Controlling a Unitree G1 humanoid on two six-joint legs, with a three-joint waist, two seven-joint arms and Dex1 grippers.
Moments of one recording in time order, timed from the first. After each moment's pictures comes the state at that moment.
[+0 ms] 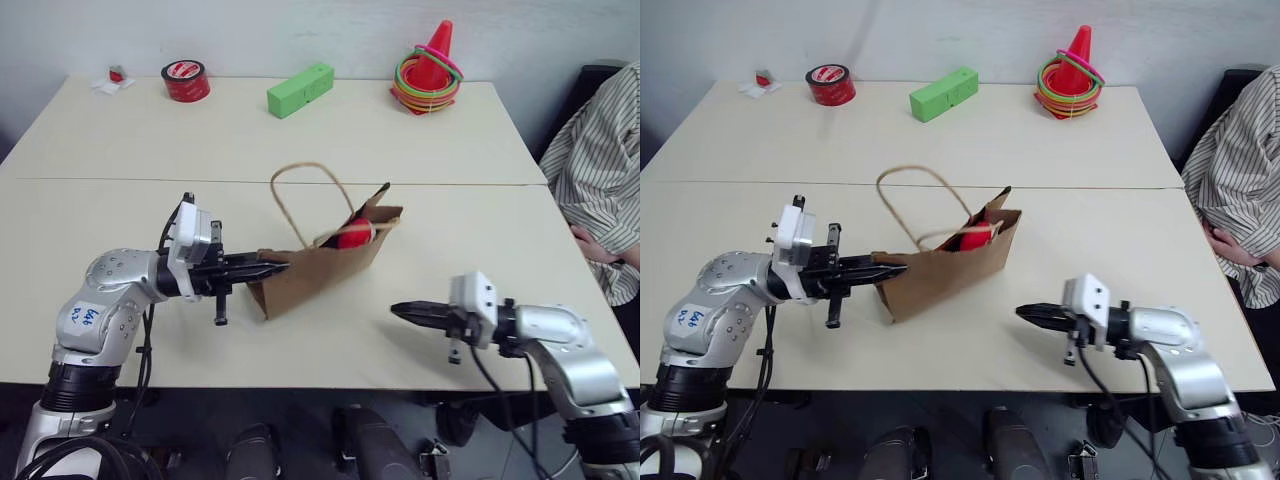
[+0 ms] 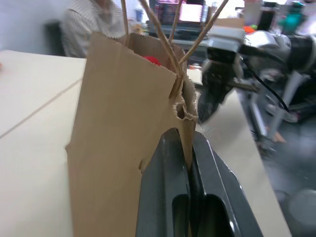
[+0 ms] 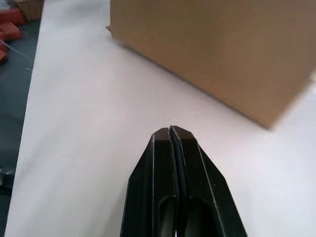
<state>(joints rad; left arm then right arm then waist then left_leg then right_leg) -0.42 0.68 0.06 -0.09 -0.62 0.33 -1.24 -0.09 -0.69 -0.08 -0.18 0.39 0.11 1.16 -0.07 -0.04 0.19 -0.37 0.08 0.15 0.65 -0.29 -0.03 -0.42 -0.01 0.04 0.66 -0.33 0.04</state>
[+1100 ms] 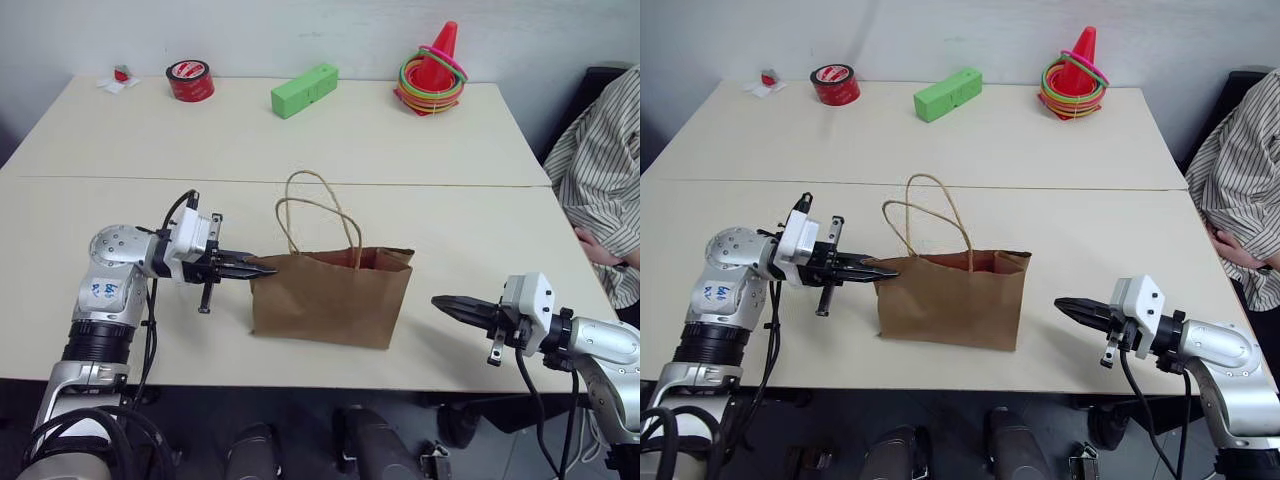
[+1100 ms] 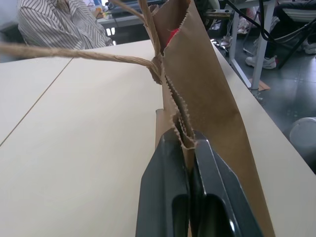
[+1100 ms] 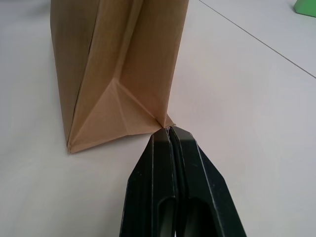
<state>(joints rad) -0.59 0.67 0.02 0.26 -0.45 0.01 -1.48 0.03 -0.73 -0.21 -0.22 0.46 0.09 1.10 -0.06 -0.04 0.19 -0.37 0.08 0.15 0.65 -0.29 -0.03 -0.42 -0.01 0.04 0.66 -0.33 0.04</state>
